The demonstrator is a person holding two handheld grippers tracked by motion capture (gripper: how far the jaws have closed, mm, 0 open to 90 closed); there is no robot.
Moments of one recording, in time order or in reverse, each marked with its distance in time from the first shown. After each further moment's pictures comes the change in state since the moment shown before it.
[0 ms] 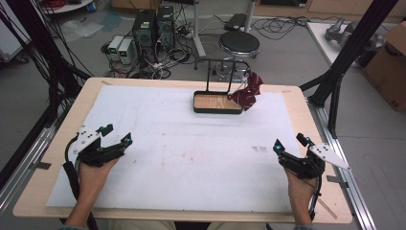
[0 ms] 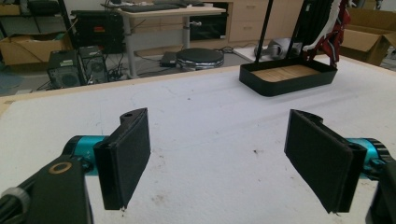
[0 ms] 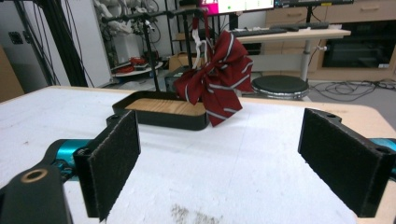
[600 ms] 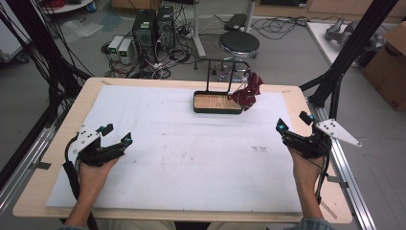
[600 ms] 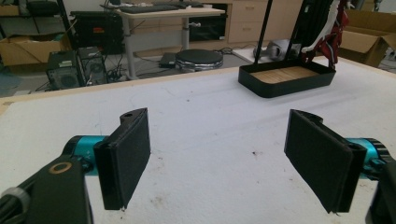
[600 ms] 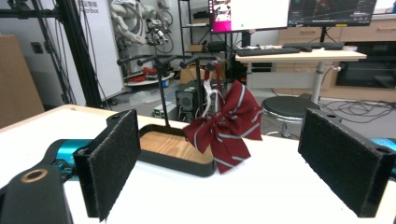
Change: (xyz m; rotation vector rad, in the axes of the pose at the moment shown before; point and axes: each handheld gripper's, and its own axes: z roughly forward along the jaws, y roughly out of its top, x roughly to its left) left arm 0.000 0.001 0.000 -0.006 -0.004 0.001; right arm -0.001 0.063 0.018 -0.038 0.054 -0.029
